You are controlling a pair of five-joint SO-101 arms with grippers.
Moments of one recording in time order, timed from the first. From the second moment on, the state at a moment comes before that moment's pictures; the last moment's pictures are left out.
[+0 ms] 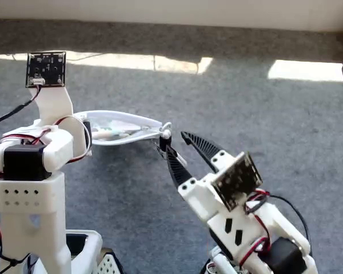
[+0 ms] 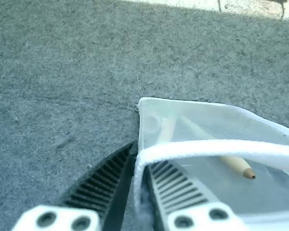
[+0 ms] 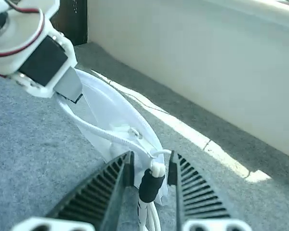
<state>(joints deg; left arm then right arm) -5.8 -42.3 17.5 85.8 9.6 -38.6 -87.4 47.6 57.9 11.3</state>
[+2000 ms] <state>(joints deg) -5.9 -42.6 20.2 83.1 9.6 -38.9 -81.6 78.5 28.0 10.1</state>
